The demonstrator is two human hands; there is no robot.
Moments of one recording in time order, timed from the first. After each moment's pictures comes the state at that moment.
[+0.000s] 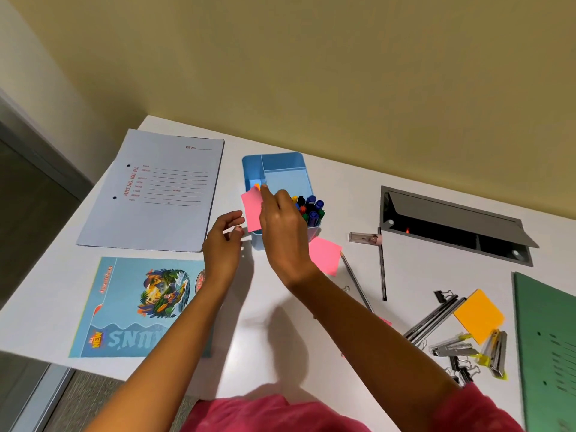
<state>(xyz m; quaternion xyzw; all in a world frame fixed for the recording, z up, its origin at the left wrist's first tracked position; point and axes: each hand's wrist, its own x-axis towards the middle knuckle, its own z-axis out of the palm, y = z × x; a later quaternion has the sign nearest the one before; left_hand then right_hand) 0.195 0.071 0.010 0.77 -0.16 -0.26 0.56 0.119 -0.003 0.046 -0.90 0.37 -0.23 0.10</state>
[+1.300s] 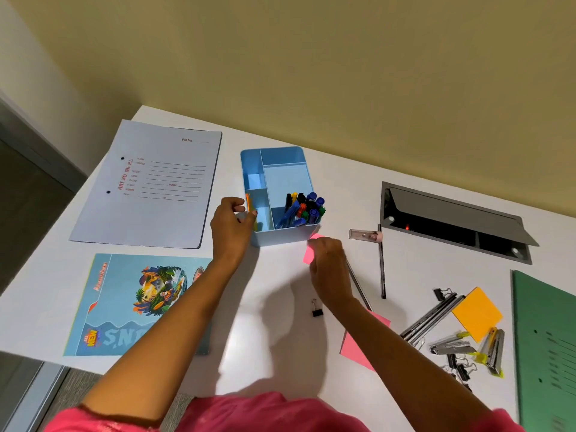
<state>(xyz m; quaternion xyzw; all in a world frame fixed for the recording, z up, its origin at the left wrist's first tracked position) 0.211 0.035 -0.005 0.82 -0.22 -0.21 0.48 0.016 -0.033 -0.051 -0.89 0.42 -0.13 0.15</state>
